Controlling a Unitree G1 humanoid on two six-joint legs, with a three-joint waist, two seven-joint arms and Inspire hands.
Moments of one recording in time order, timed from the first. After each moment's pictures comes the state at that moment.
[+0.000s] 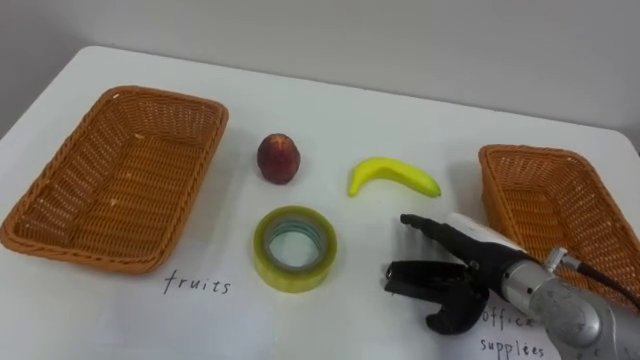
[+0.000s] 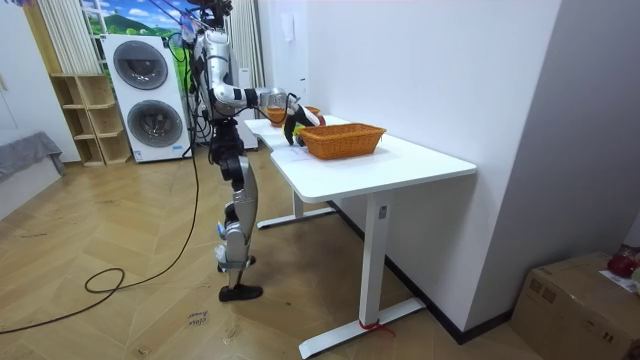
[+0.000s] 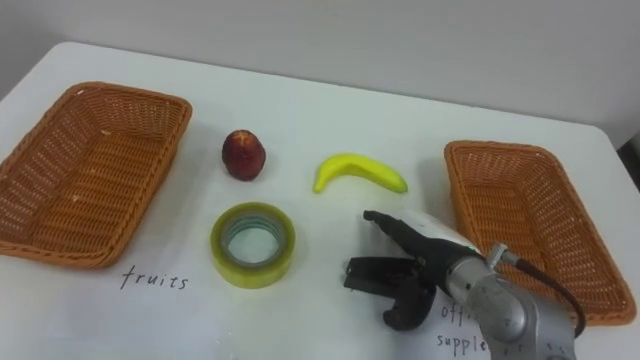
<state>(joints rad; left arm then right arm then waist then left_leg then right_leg) 0.19 0.26 0.05 1.05 0.27 0.07 0.15 0.15 -0.37 0.07 -0.21 -0.72 0.19 0.65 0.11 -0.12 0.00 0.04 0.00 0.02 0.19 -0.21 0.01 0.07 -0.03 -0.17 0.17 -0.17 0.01</state>
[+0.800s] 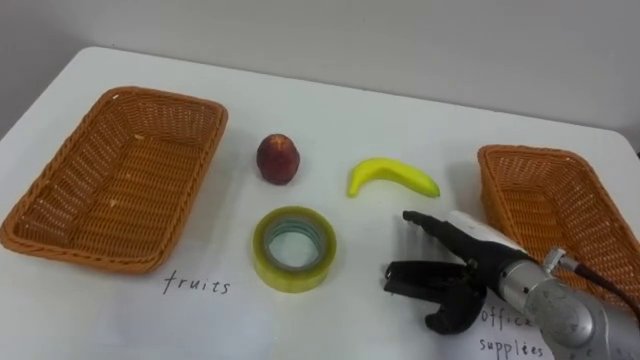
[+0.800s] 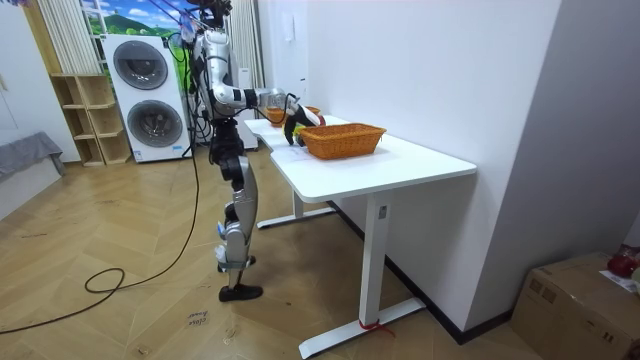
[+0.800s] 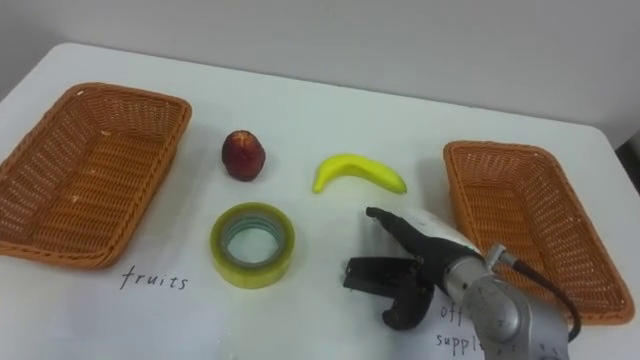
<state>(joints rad) 0.19 0.24 0.05 1.02 0.27 0.08 0.15 0.15 -0.35 0.08 -0.21 -0.75 0.21 0.62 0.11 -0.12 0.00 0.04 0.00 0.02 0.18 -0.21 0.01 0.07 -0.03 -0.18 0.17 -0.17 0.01</state>
